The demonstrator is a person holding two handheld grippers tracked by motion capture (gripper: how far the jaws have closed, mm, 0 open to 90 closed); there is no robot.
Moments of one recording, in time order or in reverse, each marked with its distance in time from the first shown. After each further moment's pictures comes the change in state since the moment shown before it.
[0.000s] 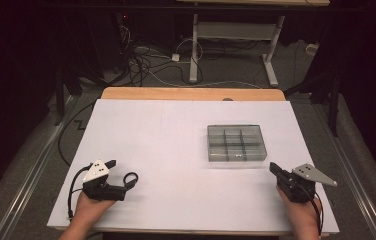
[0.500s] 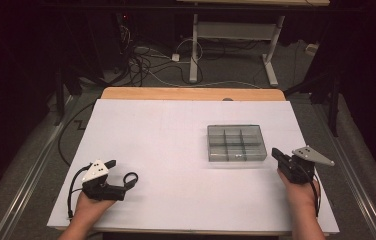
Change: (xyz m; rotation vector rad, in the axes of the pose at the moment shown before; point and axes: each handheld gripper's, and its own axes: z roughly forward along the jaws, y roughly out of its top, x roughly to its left) left arm 0.001 0.000 -0.001 -0.005 -0.005 -0.001; right arm -0.026 0.025 0.033 0.018 -0.049 0.015
